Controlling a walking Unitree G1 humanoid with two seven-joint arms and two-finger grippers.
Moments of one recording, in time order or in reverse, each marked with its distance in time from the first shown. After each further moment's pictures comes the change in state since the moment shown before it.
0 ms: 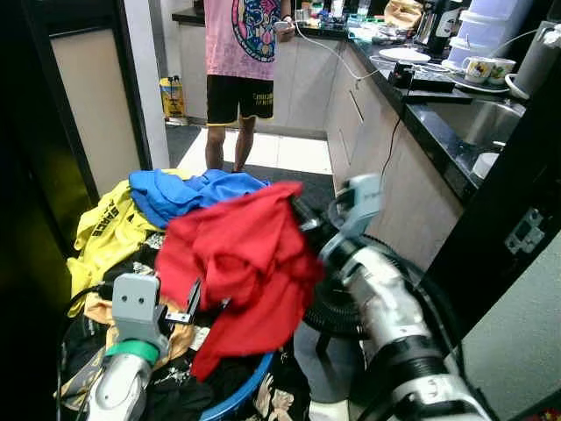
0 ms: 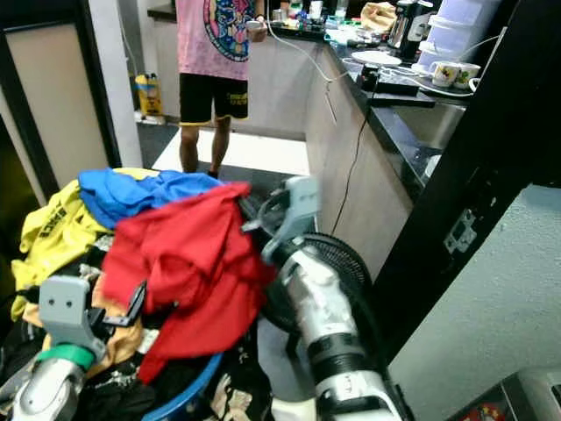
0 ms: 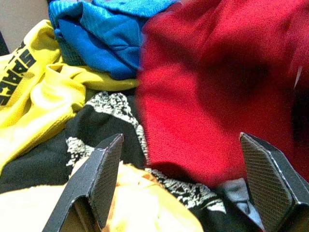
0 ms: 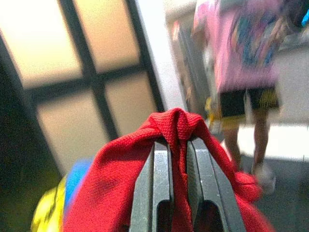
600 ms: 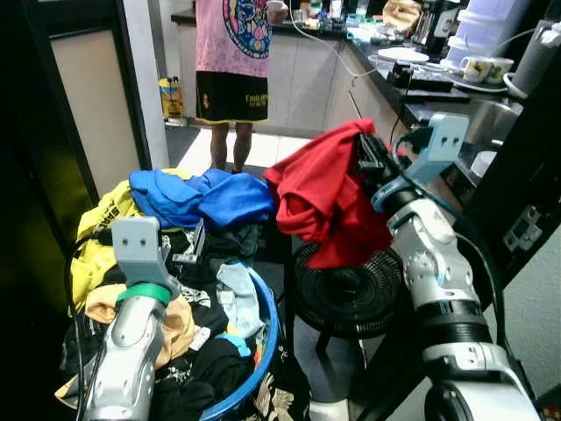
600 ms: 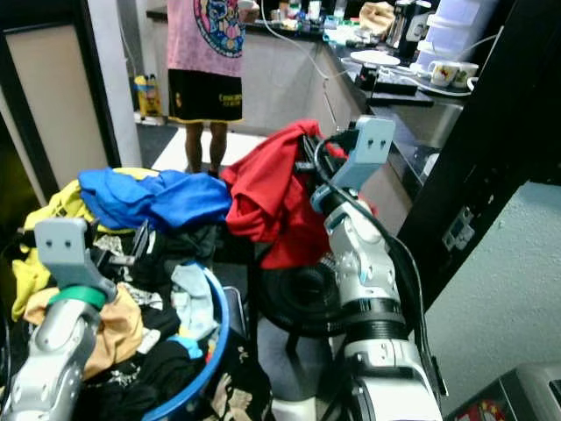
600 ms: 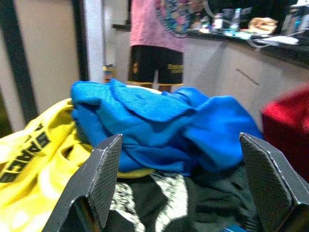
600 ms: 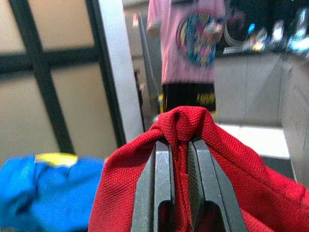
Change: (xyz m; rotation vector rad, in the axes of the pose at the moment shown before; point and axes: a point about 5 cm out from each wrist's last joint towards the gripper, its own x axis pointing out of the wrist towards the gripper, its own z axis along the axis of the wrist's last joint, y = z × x) left arm 0.052 -0.006 0.058 -0.051 -0.105 0.117; right arm -0.007 -0.016 0.006 -0.202 0.123 -0.135
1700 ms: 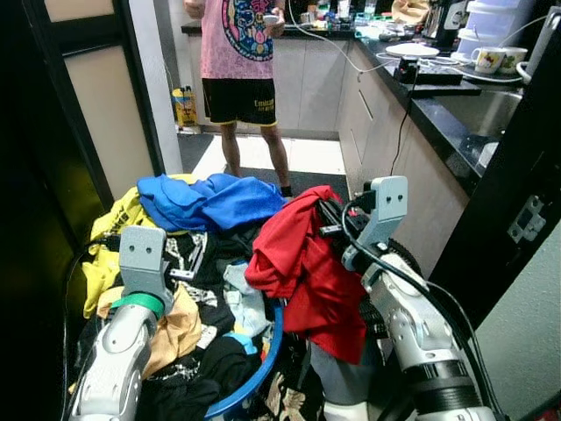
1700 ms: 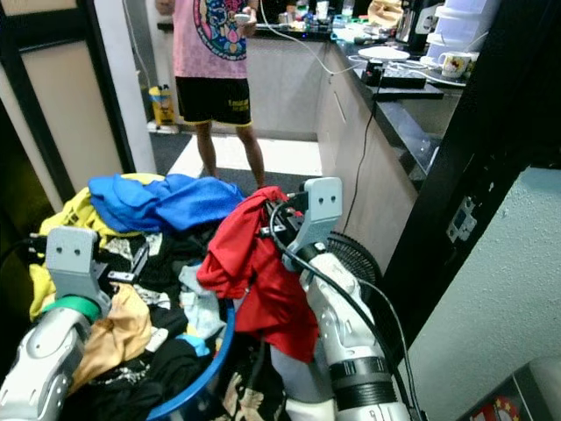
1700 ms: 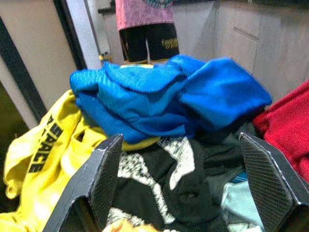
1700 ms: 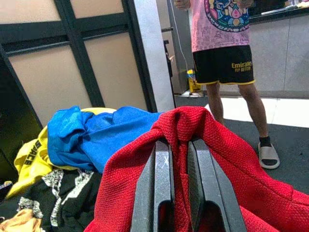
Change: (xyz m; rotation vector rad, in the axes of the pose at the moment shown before) left arm -0.013 0.005 -0.023 0.052 0.128 -0.107; right arm -0.032 0.023 -0.038 0.002 0.135 0.056
